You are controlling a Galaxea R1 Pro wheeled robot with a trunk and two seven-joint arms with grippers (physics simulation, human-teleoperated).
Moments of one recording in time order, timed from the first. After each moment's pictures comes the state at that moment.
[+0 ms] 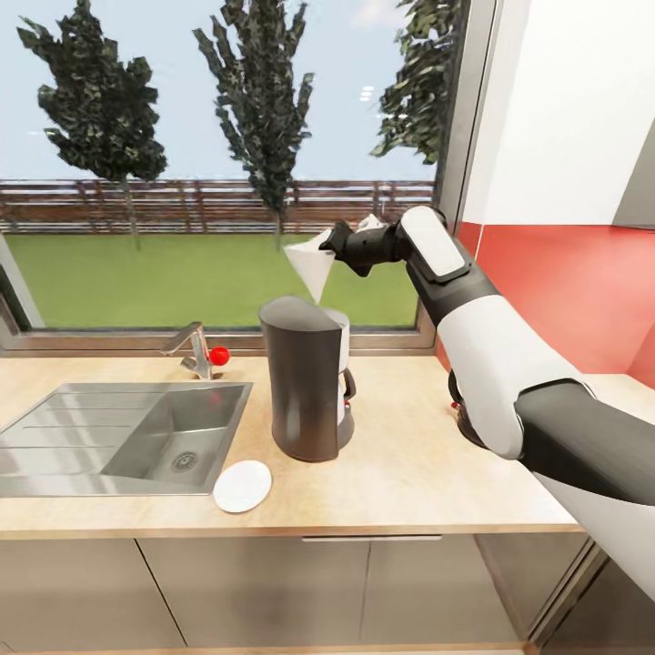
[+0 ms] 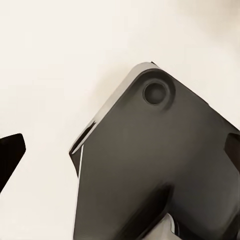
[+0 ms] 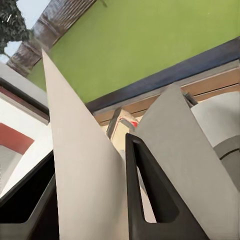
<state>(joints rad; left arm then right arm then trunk) 0.06 0.00 0.08 -0.02 0.61 -0.35 -0.03 -1.57 0.17 0.17 -0.65 -1.20 0.79 -0.41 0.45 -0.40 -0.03</state>
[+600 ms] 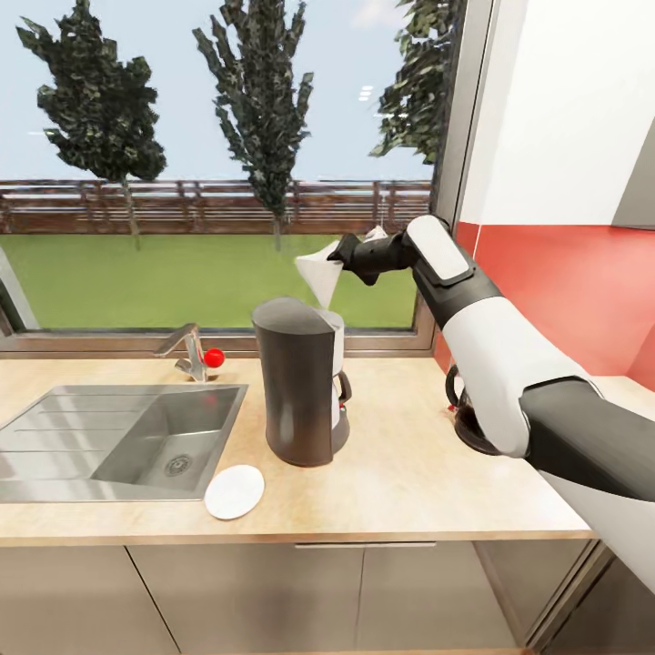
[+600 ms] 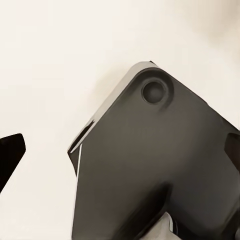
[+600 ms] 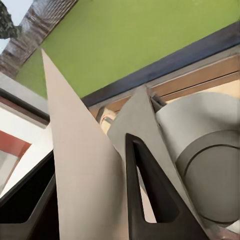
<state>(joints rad) 0.06 -0.01 0.08 -0.02 0.61 -0.35 -0.03 -1.57 0.15 0.17 -0.60 -1.20 0.80 -0.40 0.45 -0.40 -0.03</state>
